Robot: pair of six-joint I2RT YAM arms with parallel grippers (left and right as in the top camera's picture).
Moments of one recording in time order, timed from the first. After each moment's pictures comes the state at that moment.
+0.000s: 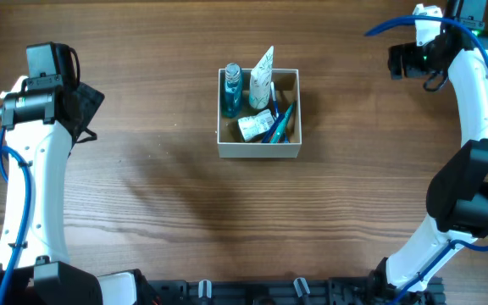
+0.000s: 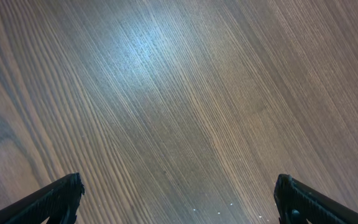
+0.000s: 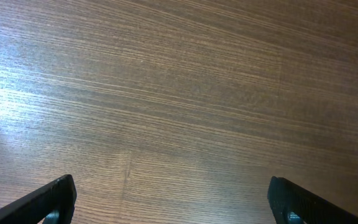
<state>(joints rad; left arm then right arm) 0.16 1.50 1.37 -1.04 -0.32 -0.89 -0.21 1.99 1.74 -0.82 -0.03 -0.37</state>
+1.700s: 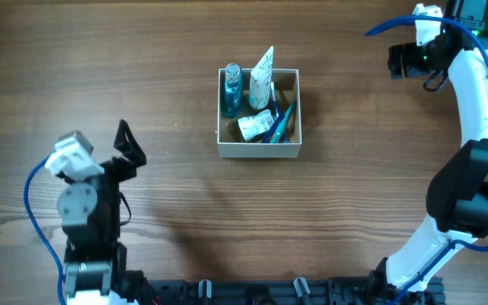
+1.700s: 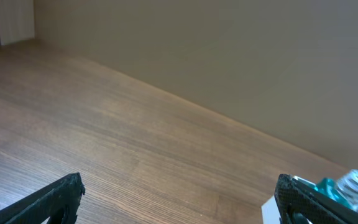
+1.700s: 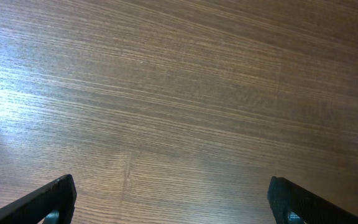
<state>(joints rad) 0.06 0.54 0.32 0.07 -0.11 -0.35 -0.21 1.99 1.74 -0.81 -0.03 -0.37</state>
